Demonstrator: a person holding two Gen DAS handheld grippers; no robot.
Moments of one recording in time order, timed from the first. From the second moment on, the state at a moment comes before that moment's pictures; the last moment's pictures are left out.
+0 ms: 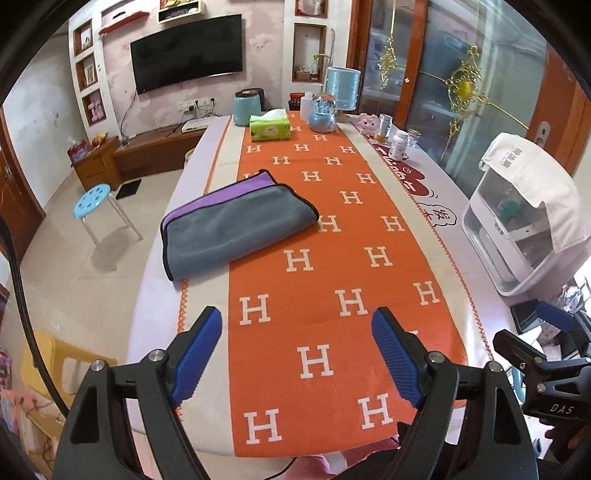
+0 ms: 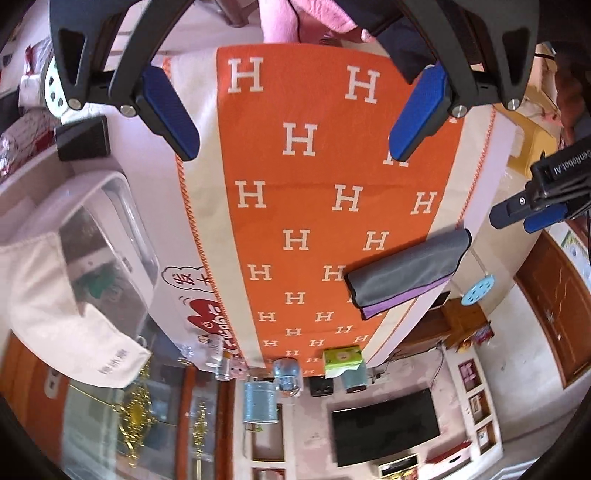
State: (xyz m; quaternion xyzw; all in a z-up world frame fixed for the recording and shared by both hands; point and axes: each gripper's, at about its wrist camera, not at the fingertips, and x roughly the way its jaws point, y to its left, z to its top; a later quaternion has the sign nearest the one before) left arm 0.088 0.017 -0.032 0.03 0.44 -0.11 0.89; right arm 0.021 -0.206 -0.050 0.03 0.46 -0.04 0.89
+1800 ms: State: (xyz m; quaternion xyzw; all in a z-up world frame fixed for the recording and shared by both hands) left arm 0.049 0.015 -0.009 0.04 0.42 -0.06 0.91; right arm 0.003 -0.177 -0.030 0.06 0.47 -0.04 0.88
